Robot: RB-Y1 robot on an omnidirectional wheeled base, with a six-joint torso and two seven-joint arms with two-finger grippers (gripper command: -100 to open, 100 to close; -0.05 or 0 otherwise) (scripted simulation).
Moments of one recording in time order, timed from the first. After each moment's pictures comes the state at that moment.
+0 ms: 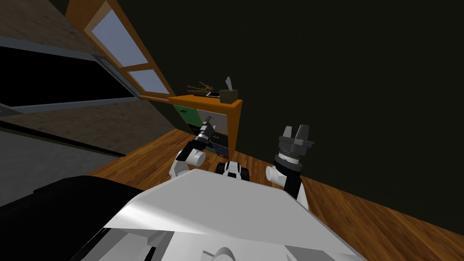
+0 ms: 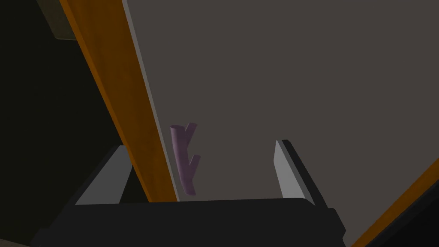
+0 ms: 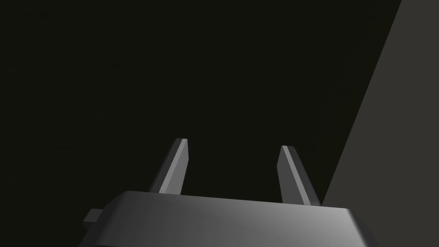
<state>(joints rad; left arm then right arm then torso) 0.39 0.10 -0.09 -2.50 0.06 0.31 0.09 0.45 0.03 0.00 -2.32 0.12 -0.56 -0.09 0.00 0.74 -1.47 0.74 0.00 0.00</state>
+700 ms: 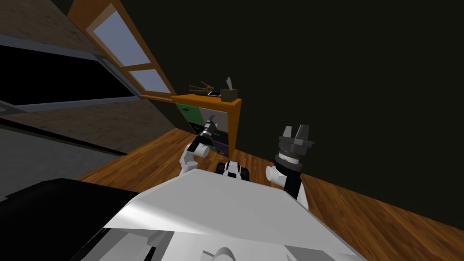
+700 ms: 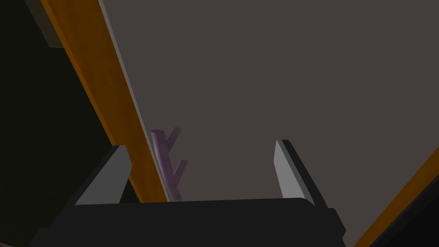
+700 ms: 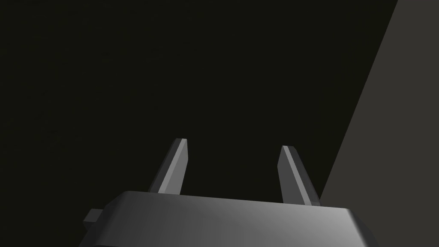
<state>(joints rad) 0.23 0.14 -0.05 -2.29 0.04 0.25 0.12 0.45 0.03 0.00 -2.32 0.12 -0.56 -0.09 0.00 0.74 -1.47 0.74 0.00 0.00</state>
